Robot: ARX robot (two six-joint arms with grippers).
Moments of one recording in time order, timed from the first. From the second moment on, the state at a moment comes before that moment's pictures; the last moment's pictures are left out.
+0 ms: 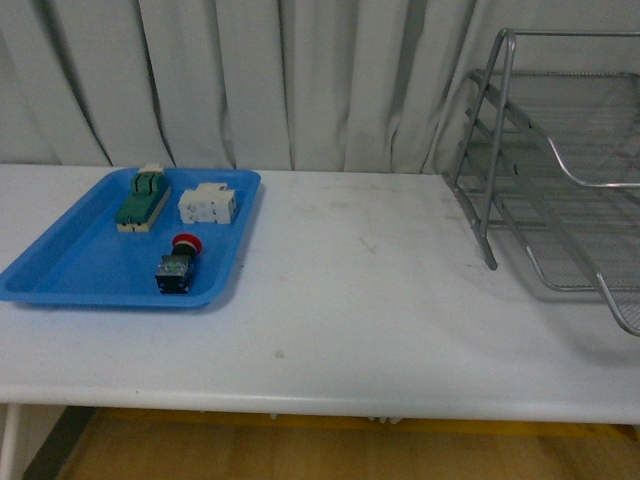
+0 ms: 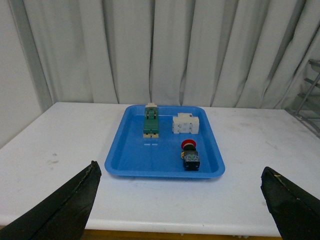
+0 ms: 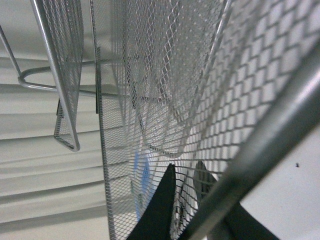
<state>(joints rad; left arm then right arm) 0.00 0.01 0.01 0.00 0.00 0.00 -0.52 2.24 0.63 1.29 -0.77 1.23</state>
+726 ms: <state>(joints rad) 0.00 0.01 0.01 0.00 0.00 0.00 -0.59 1.84 0.39 1.28 -0.78 1.10</state>
